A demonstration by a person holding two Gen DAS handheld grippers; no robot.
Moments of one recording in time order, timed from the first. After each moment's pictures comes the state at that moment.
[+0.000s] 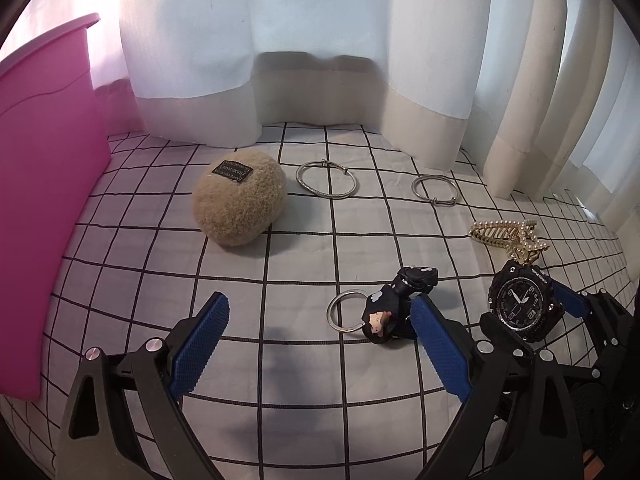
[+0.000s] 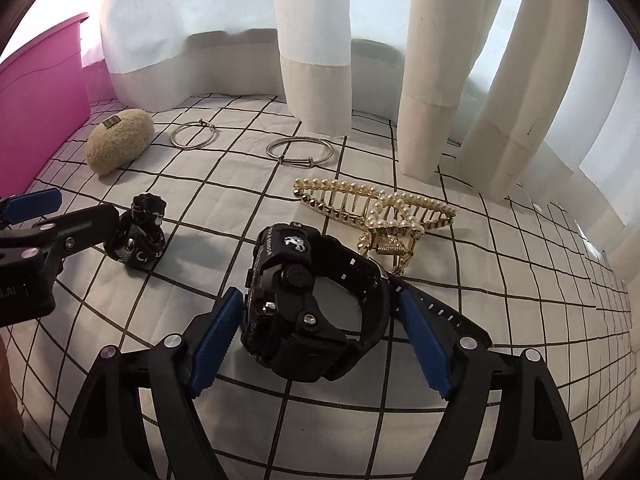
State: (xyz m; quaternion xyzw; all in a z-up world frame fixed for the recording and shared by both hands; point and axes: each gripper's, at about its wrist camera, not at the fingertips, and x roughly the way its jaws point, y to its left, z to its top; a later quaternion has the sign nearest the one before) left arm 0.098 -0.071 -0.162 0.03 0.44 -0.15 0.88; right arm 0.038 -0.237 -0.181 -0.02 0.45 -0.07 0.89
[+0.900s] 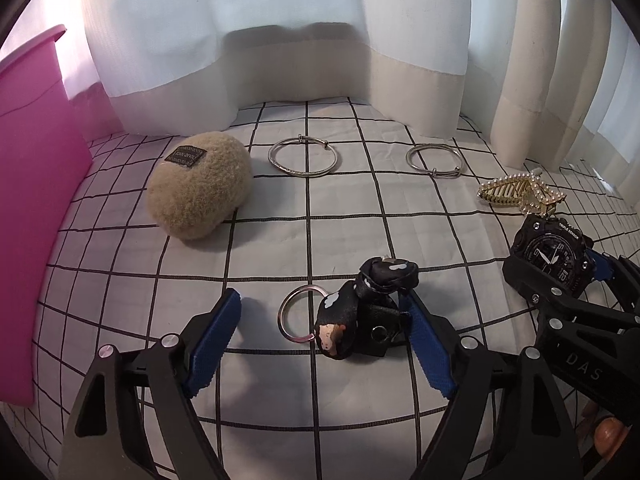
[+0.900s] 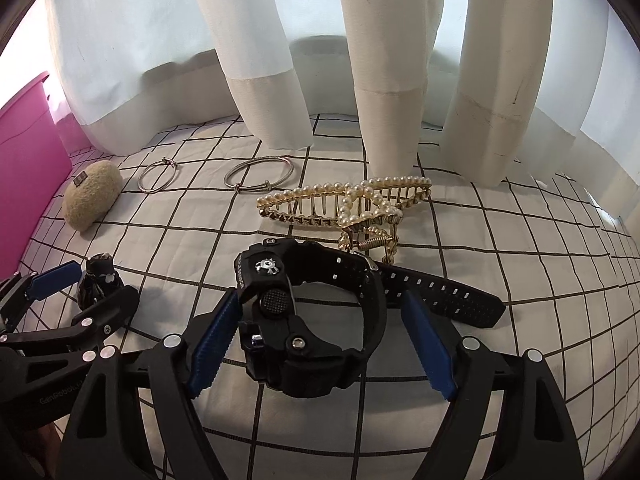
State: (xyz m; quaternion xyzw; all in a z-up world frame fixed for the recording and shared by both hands) left arm 0.108 -0.103 -0.188 0.07 0.46 -0.14 0.88; right arm 0.059 -0.265 -0.185 0.06 0.44 -0.07 0.89
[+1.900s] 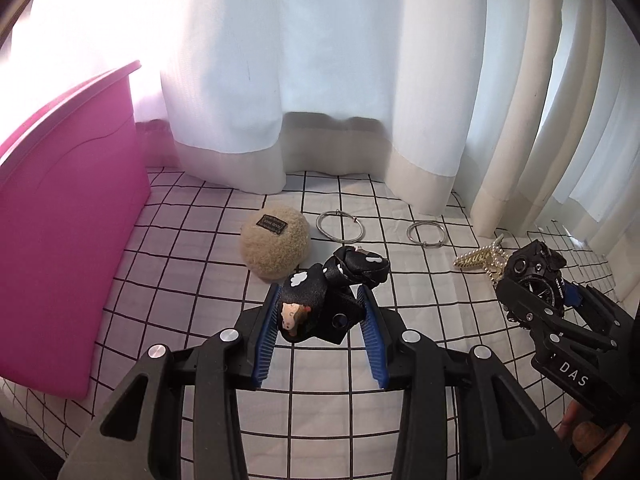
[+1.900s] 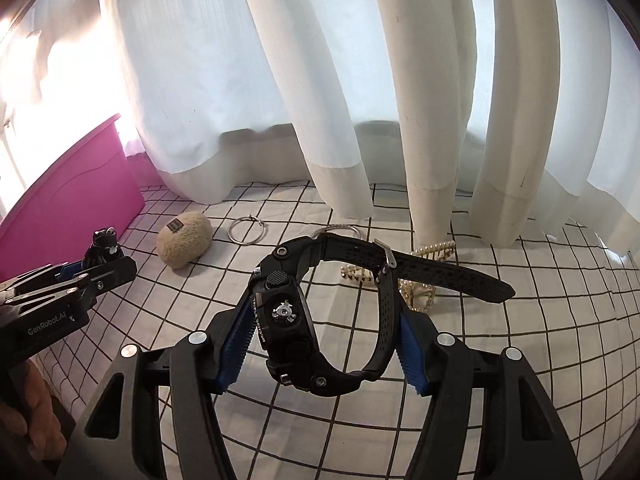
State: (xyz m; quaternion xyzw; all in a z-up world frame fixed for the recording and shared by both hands) left arm 0.081 -0.052 -0.094 0.02 0.41 -0.13 0.90; right arm 0.028 -0.240 -0.105 0.07 0.36 0.01 0.93
